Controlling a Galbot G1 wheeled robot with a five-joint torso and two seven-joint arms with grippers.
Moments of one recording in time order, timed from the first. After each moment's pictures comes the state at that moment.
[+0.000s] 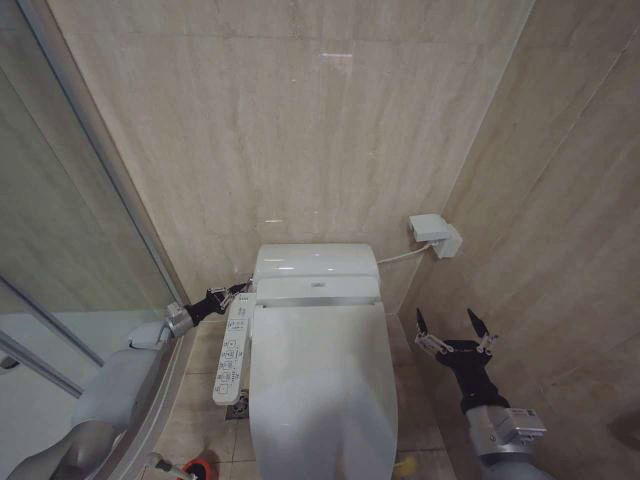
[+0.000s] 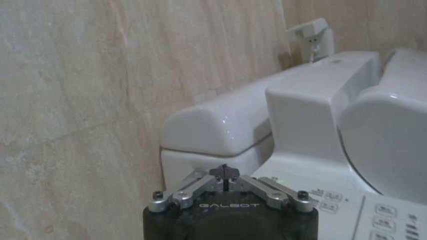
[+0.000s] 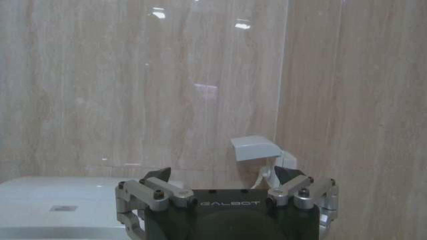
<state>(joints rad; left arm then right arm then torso) 0.49 -1.09 -0.22 -0.73 -0.31 -0.51 0.90 -1.70 1.25 0.59 2.32 0.21 0.01 0.27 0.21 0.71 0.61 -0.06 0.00</state>
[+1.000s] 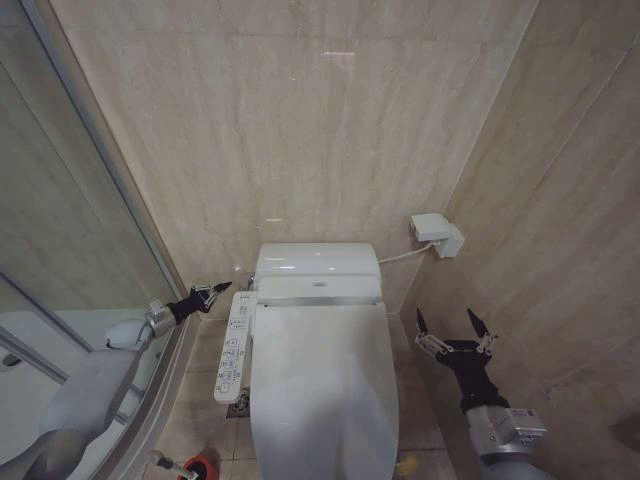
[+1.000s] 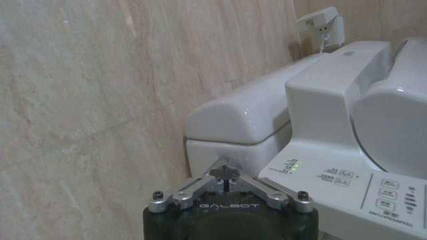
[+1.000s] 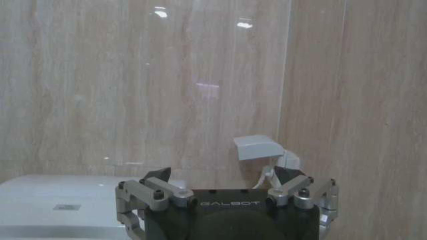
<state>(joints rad) 0.48 -1.01 -0.19 -0.78 -0.34 -0.53 0.87 -1.70 1.24 0.59 2.32 0.21 0.01 0.27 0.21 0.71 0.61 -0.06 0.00</state>
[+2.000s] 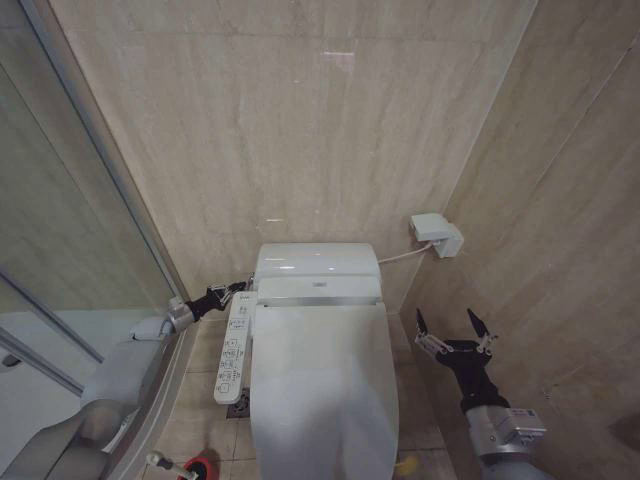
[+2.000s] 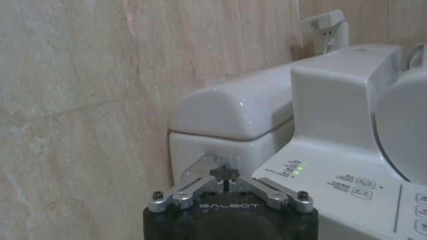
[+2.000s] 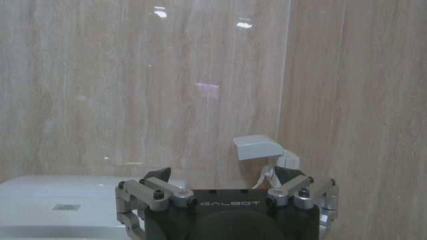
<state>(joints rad) 0.37 -1.14 -0.18 -0.55 -0.34 -0.56 0.92 -1.70 1.24 0.59 2.32 0.21 0.01 0.27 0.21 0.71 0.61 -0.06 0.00</state>
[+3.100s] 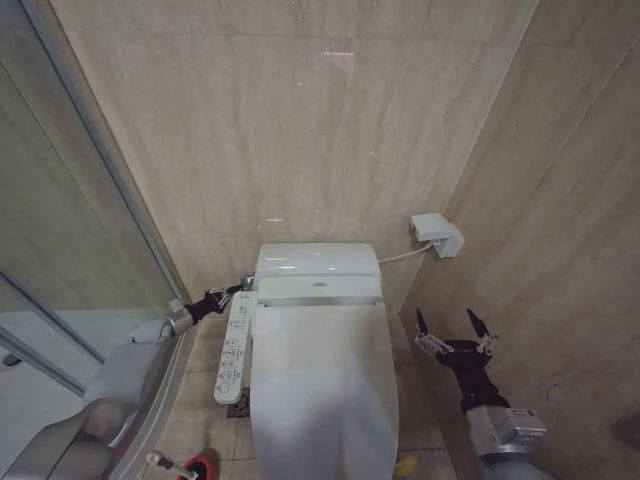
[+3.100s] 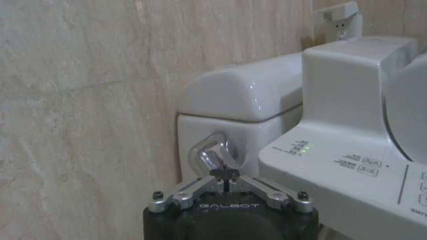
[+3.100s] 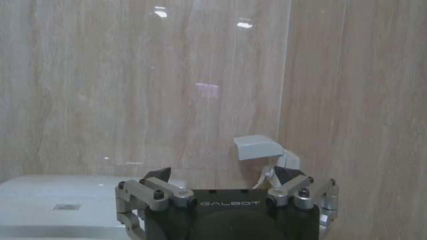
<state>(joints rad) 0.35 -1.15 -0.19 -0.49 -0.33 -0.56 0.92 -1.70 1.24 0.59 2.32 0.21 0.01 0.27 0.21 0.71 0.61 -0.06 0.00</state>
